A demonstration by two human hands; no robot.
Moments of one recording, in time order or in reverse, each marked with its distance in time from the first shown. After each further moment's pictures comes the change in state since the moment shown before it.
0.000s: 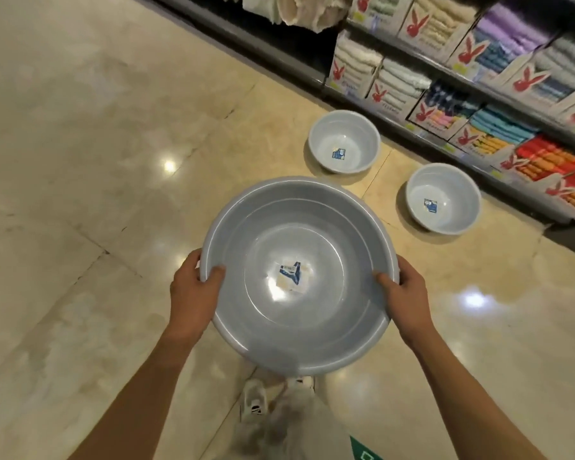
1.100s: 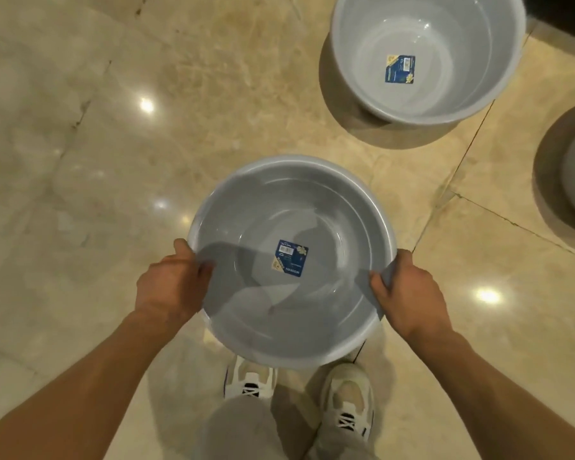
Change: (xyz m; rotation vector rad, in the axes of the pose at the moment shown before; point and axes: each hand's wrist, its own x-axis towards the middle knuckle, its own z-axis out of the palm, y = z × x) left_hand 0.460 -0.217 0.223 1.209 -0.232 0.003; right_hand 0.414 0.240 0.223 -0.755 -0.200 0.198
